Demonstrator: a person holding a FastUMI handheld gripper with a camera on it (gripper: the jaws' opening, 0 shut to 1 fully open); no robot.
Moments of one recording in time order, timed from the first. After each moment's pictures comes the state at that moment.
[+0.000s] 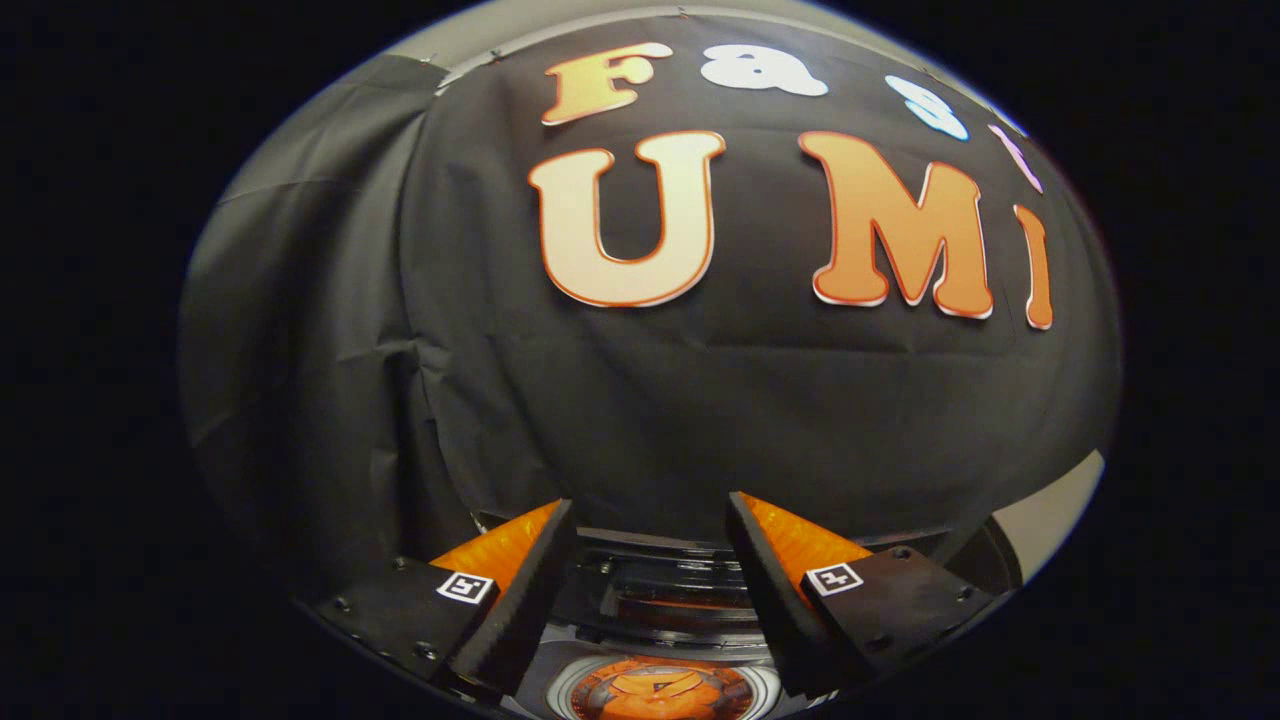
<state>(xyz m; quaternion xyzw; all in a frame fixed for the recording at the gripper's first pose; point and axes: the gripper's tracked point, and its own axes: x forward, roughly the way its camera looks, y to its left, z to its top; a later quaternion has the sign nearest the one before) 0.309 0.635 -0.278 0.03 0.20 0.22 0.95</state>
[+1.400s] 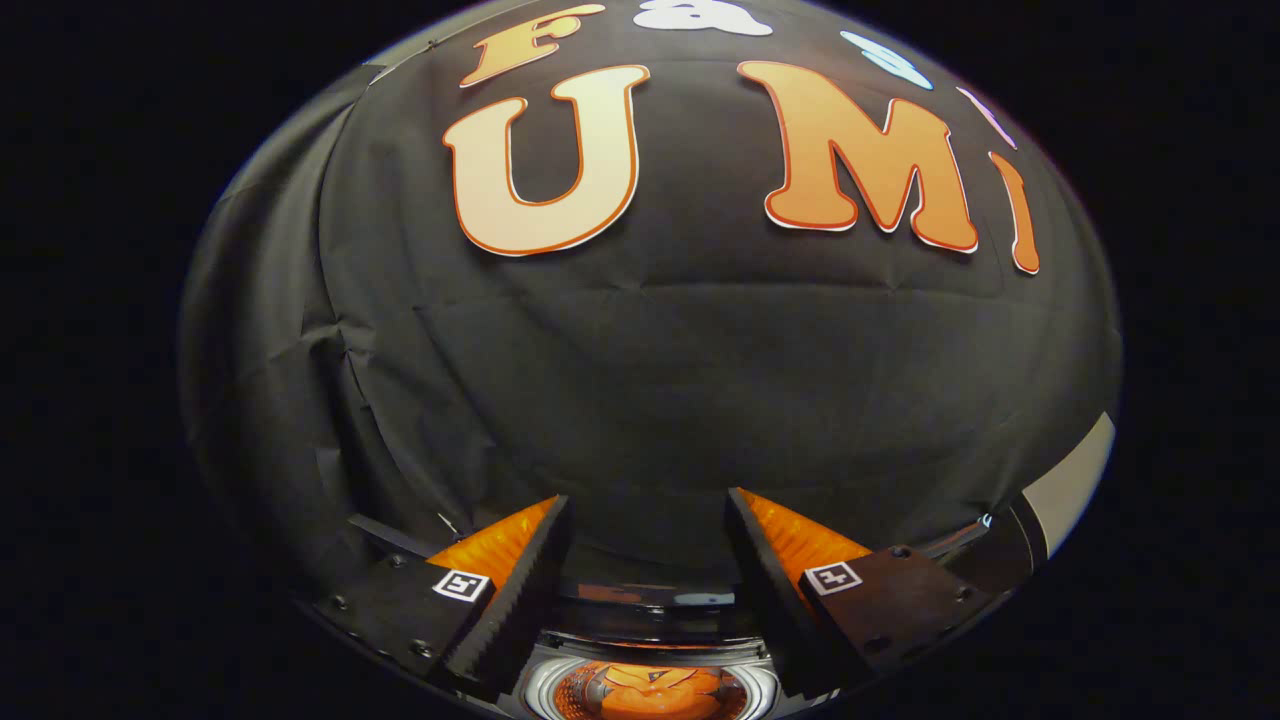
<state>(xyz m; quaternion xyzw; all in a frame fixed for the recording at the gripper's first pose) 0.358 0.613 -0.330 0.04 0.26 0.18 0.95</state>
